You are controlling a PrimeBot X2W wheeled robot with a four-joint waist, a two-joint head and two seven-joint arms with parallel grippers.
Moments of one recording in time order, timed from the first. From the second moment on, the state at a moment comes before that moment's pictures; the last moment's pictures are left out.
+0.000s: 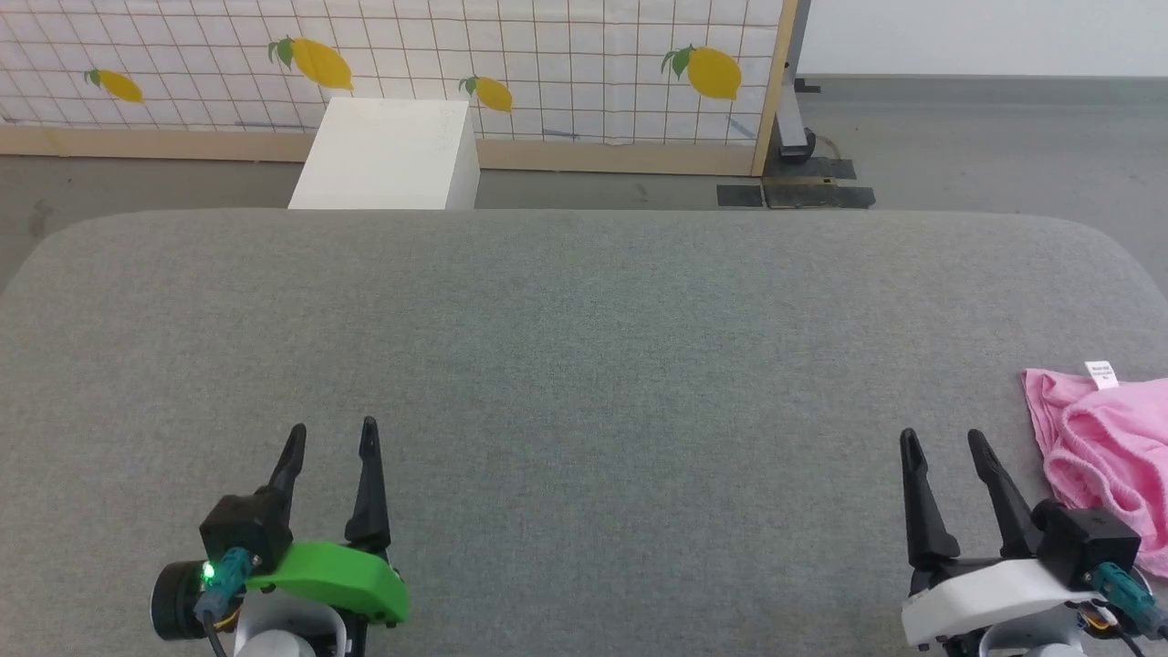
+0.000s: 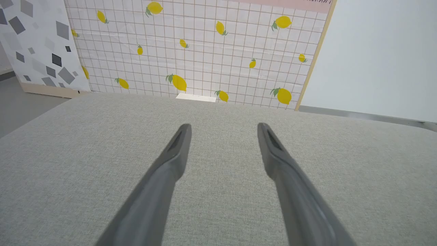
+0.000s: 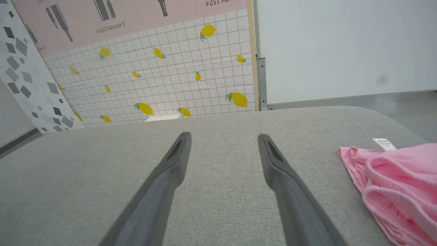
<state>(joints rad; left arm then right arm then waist) -0.05 0.13 -0.09 0.19 -0.26 0.02 -0.25 0.01 -0.05 -0.05 0.20 0.20 0.13 -0.26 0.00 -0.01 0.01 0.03</state>
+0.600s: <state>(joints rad) -0.05 0.13 -0.09 0.21 -0.23 0.02 -0.25 0.01 -0.05 -0.04 0.22 0.20 0.13 -0.26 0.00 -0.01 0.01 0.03</state>
